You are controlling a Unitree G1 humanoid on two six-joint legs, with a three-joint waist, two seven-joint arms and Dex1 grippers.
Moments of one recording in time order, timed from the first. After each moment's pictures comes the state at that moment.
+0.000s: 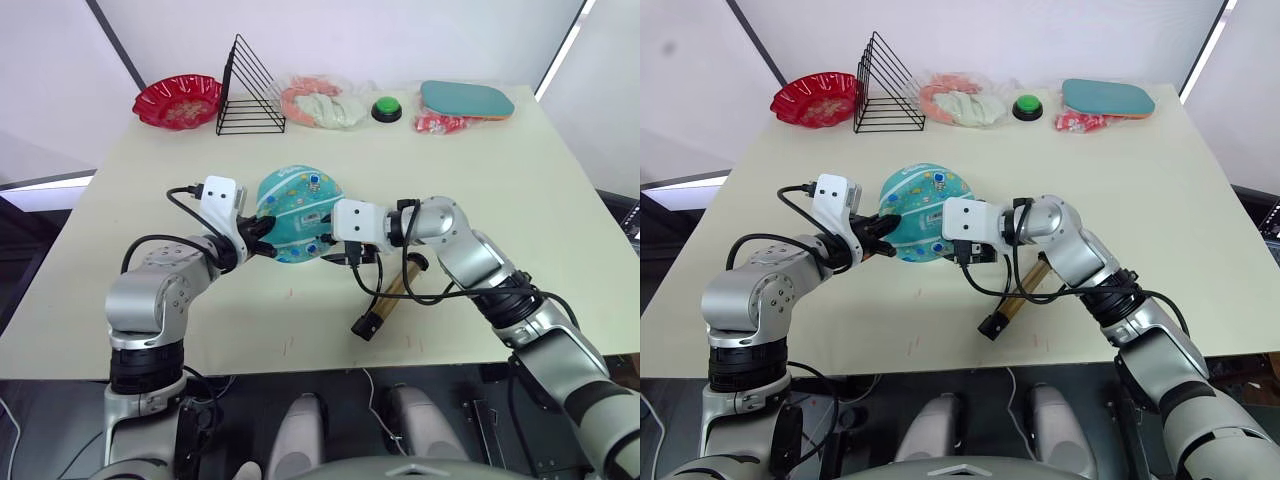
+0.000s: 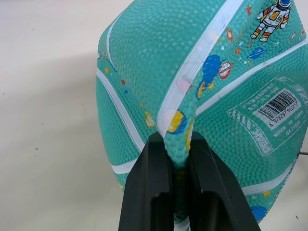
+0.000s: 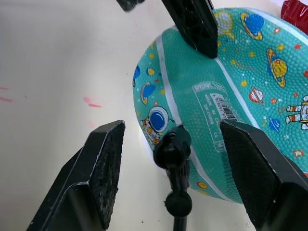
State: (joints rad) left arm -0.42 0.50 0.21 -0.27 -0.39 1.08 -0.35; right arm -0.84 -0.30 0.51 0.15 -0.13 0.22 0.97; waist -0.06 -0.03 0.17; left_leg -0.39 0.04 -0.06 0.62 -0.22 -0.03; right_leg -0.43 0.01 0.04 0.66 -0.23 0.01
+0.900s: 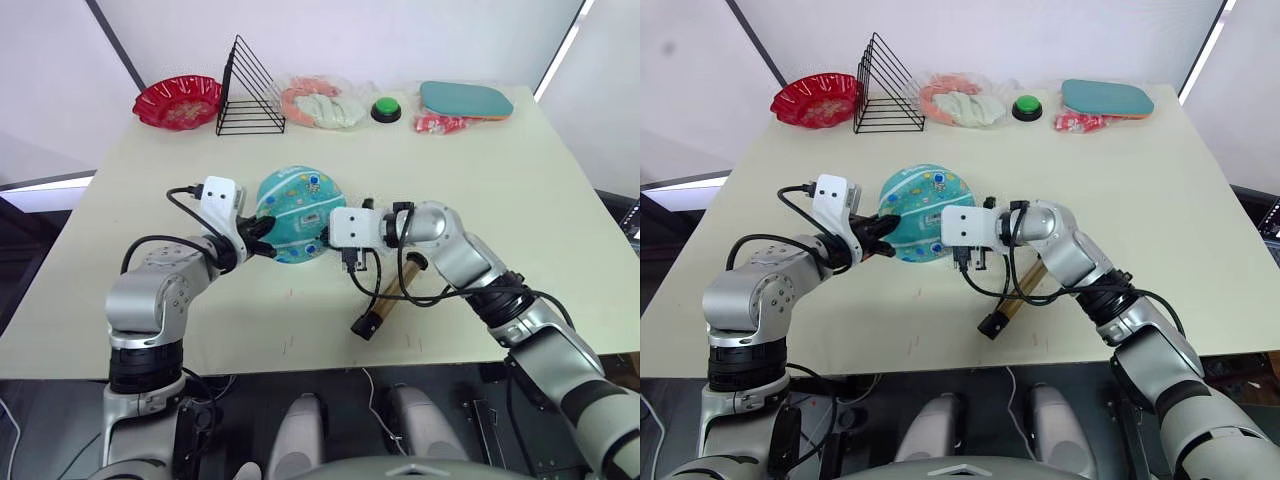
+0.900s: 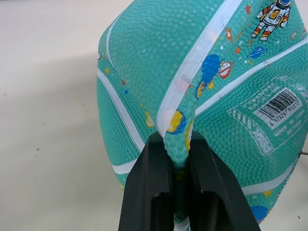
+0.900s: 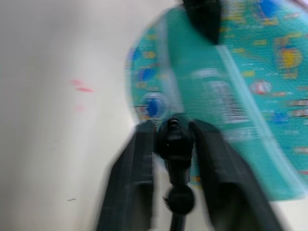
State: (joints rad) left arm -0.42 0.51 0.20 -0.26 -0.40 1.06 -0.35; right arm -0.84 -0.28 0.52 0.21 -0.19 0.15 0.93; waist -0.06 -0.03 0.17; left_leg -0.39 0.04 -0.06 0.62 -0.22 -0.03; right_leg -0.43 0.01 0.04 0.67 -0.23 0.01
